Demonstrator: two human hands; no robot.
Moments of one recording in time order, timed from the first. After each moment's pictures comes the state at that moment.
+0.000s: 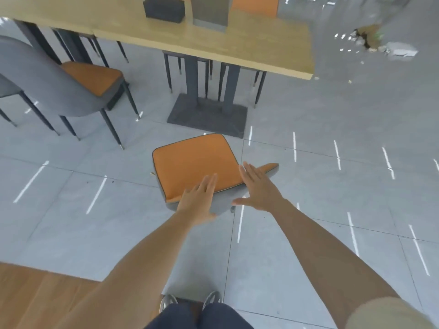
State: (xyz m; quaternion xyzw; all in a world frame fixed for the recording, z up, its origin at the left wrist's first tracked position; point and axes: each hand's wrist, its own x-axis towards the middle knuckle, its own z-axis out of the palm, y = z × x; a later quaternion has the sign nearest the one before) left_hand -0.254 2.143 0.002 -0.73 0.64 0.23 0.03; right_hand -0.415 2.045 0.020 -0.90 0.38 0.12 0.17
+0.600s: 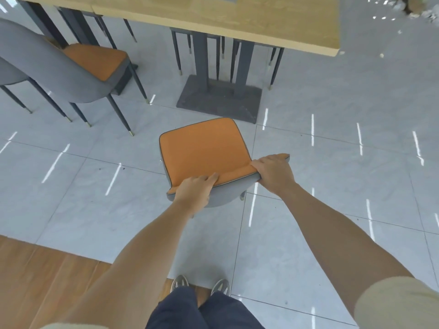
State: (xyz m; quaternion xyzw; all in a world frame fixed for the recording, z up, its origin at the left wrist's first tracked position) left_hand -0.237 2.107 -0.017 -0.74 0.65 0.15 0.06; right_hand -0.414 1.977 -0.021 -0.94 0.35 0.02 0.04
